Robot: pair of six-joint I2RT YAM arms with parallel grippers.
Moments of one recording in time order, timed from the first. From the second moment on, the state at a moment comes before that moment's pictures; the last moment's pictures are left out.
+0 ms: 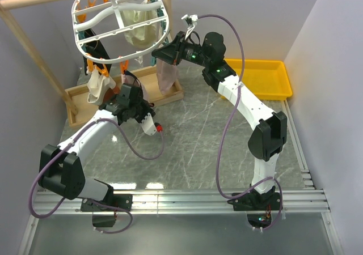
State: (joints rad) left arm -0.38 1.40 1.09 -0.53 0.20 2.02; right arm 0.53 1.91 1.90 0.24 -0.71 0.60
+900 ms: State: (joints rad) left arm -0.43 1.18 1.20 -0.52 0.45 1.44; right arm 0.53 1.91 1.89 0.25 -0.70 0.60
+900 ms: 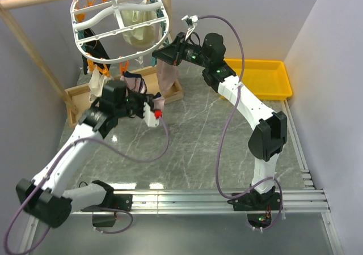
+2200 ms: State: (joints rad) left arm -0.53 1.19 0.98 0.11 0.04 1.62; right arm 0.54 1.83 1.81 0.20 -0.62 0.45
